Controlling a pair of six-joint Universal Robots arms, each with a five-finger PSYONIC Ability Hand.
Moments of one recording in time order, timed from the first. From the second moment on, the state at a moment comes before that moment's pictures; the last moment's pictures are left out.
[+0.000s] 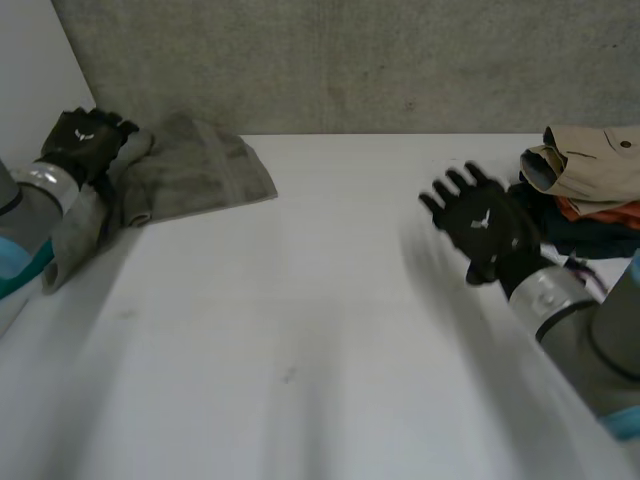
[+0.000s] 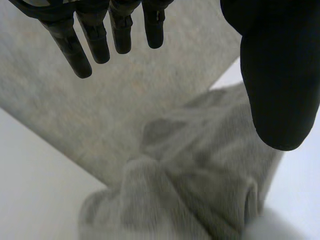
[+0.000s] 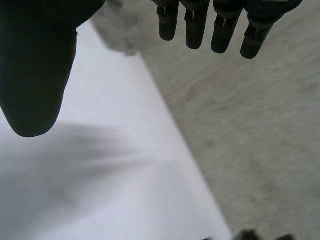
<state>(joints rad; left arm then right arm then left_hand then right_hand) 4.72 -2.32 -1.01 3.26 -1.25 3.68 1.86 -1.27 1.85 -0.52 1.23 2.42 0.20 0.21 0.20 0.21 0.05 0.23 0.21 0.21 0.21 0.05</state>
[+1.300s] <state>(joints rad) 4.84 -2.67 -0.86 3.48 -1.23 3.83 1.86 -1.23 1.92 -0.52 1.27 2.41 1.05 1.18 1.16 1.19 0.96 0.23 0.21 0.21 0.21 0.05</state>
